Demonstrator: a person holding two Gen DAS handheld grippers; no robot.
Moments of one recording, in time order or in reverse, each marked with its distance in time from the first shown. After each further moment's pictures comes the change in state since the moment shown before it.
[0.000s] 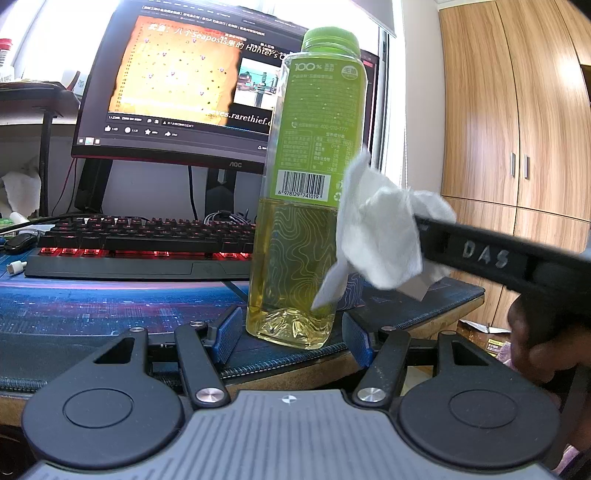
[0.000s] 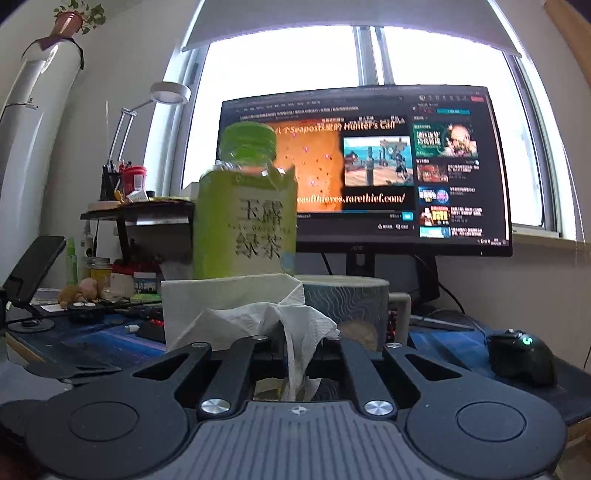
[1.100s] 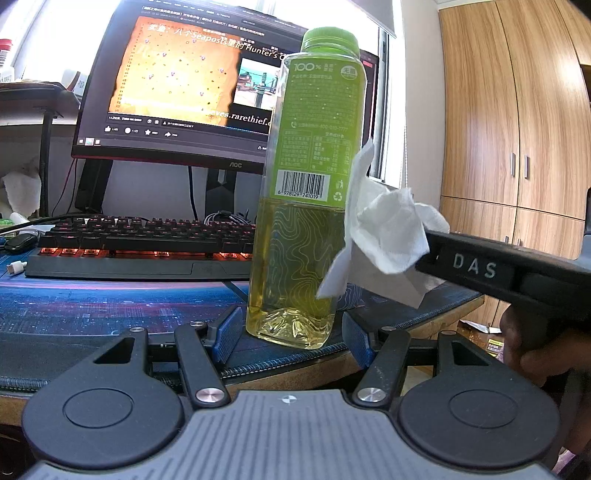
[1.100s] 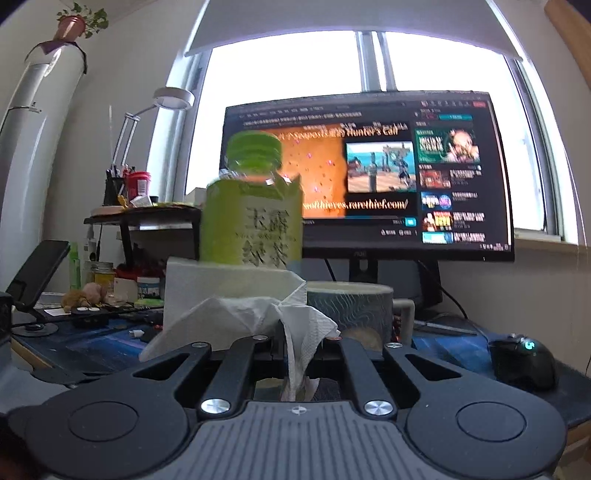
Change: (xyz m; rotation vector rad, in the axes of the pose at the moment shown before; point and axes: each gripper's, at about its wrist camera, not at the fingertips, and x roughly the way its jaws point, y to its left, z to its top) left arm -0.001 0.001 0.000 0.001 -0.001 -0.001; right arm 0.003 -0.002 -0.002 0.009 0.005 0.000
